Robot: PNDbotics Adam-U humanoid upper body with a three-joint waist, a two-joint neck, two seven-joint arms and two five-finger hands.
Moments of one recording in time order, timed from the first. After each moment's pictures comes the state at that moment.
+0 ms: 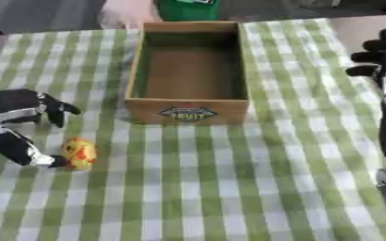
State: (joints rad) left arm -0.70 0.68 -0.41 -1.54 -0.64 -0.08 -0.70; right arm -0.16 -0.44 -0.07 -1.99 -0.15 -0.29 -0.26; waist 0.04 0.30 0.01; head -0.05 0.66
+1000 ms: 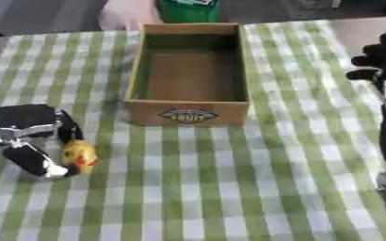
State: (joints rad) left arm -0.69 0.63 -0.44 -1.50 -0.74 -0.15 -0.70; right arm -0.16 -0.44 -0.07 -1.99 -0.15 -0.29 -0.26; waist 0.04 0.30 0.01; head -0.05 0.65
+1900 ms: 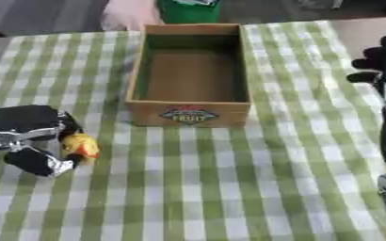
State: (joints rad) left arm -0.67 0.68 -0.45 -1.62 -0.72 -0.15 -0.69; right arm -0.15 -0.44 -0.07 -1.99 -0.15 -0.29 -0.26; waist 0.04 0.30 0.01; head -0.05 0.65
